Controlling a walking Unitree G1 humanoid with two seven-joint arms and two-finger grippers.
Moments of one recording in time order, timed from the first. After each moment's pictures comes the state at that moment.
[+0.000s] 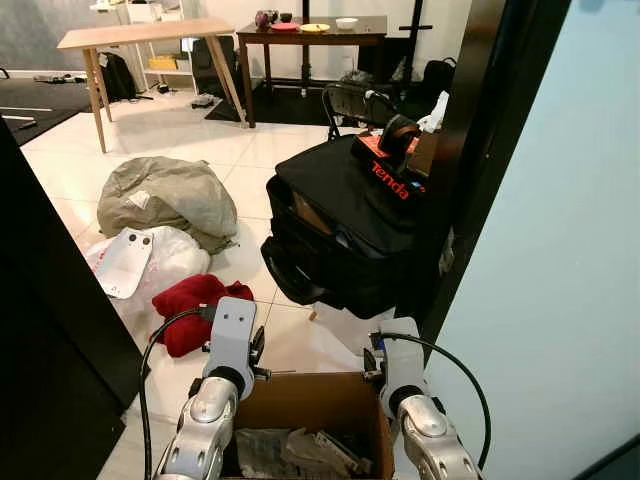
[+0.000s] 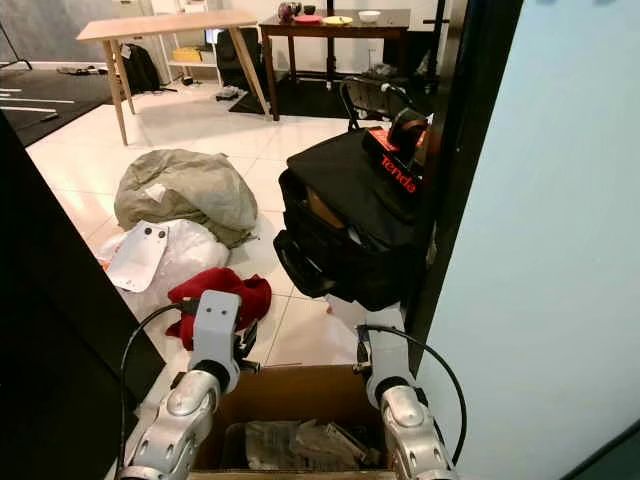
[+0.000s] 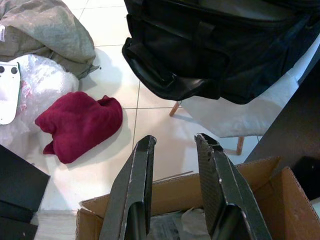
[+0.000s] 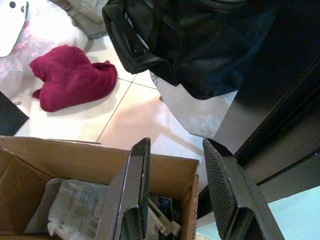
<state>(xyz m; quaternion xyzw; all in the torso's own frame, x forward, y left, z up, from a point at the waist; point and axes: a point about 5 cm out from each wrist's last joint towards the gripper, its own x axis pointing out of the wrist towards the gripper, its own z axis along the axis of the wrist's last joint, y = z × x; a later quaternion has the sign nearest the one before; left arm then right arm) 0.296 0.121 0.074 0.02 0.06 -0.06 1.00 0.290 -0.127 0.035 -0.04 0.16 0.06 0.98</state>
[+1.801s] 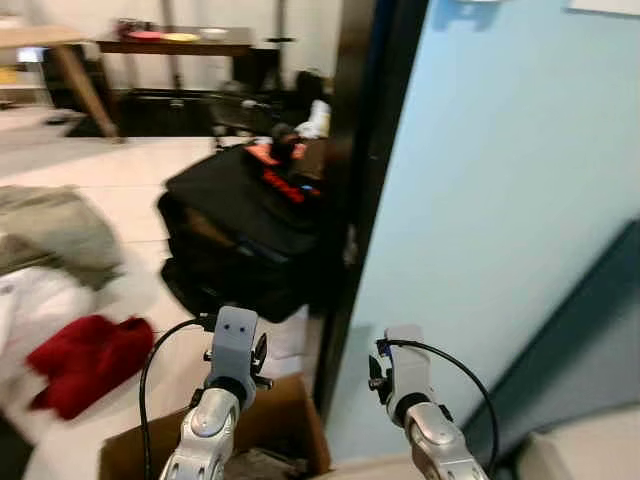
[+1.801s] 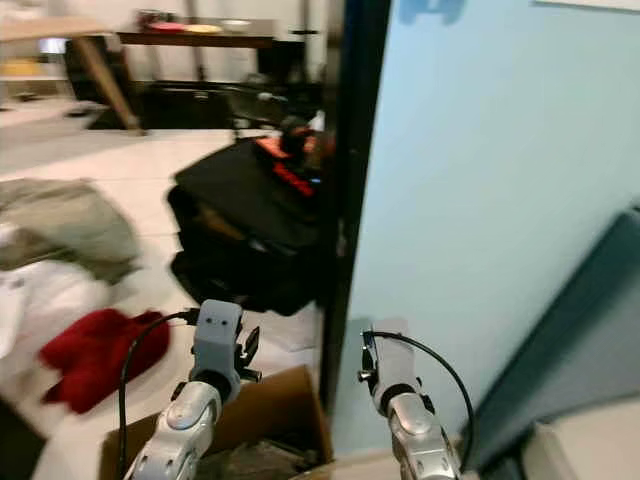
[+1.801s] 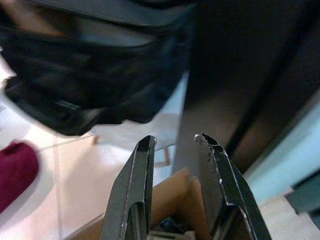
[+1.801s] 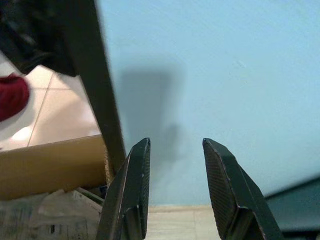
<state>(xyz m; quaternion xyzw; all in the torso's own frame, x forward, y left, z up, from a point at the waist) 0.285 0.121 0.067 0.02 0.06 -0.06 1.00 0.281 -0.129 0.029 -0.03 0.17 0.07 0.98</state>
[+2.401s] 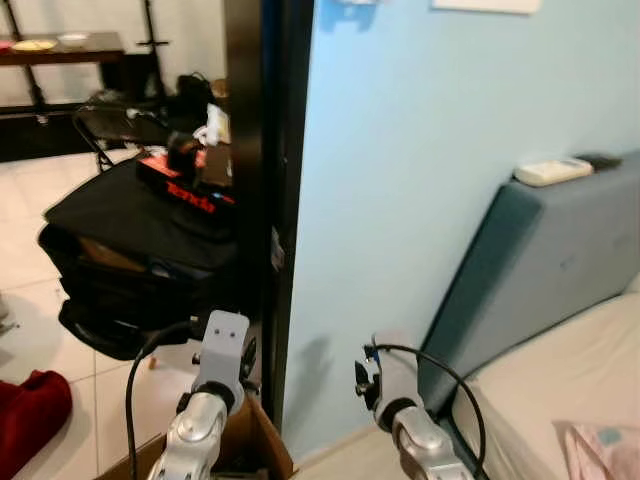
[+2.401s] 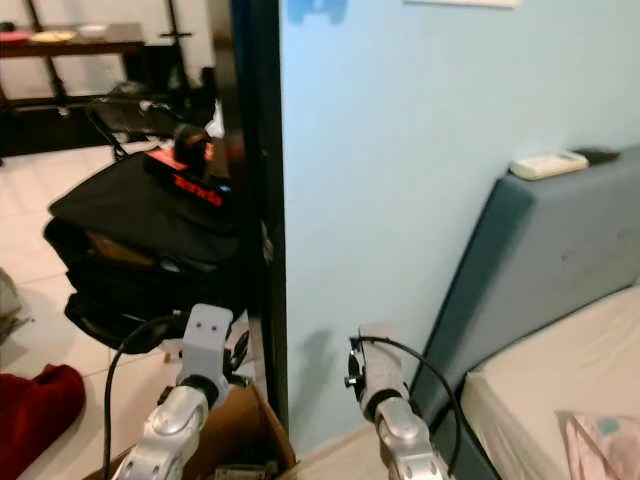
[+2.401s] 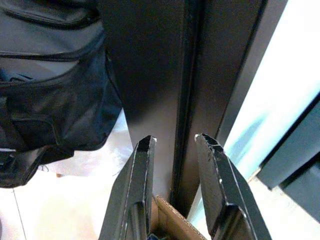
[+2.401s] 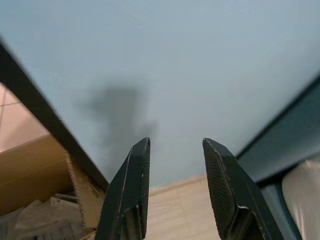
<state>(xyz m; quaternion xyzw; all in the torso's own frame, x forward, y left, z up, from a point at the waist) 0.280 0.130 0.063 0.03 0.06 -0.06 1.00 0.278 -0.129 0.027 -0.03 0.18 0.07 0.98</state>
